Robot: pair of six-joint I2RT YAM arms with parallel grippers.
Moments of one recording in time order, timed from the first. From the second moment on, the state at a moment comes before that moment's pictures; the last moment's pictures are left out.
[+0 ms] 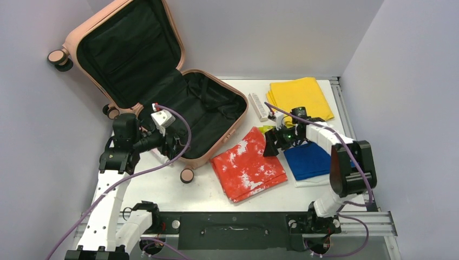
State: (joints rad) left arm -0.06 0.87 0.93 -0.62 0.78 0.32; right arm 0.17 1.58 0.98 -0.56 -0.67 -0.36
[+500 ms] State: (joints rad) left arm -0.47 1.06 1.02 -0.56 0.54 0.37; right arm 0.06 1.78 1.04 -0.69 -0.83 -0.44
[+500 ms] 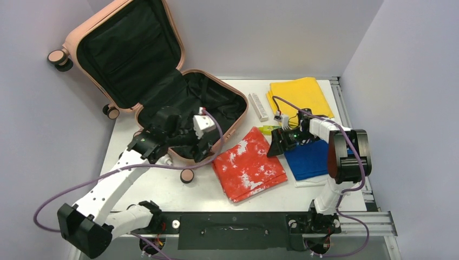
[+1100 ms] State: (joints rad) left arm -0.99 1.43 0.89 -0.31 0.04 0.43; right arm 0.07 1.83 1.09 -0.77 -0.90 -0.50
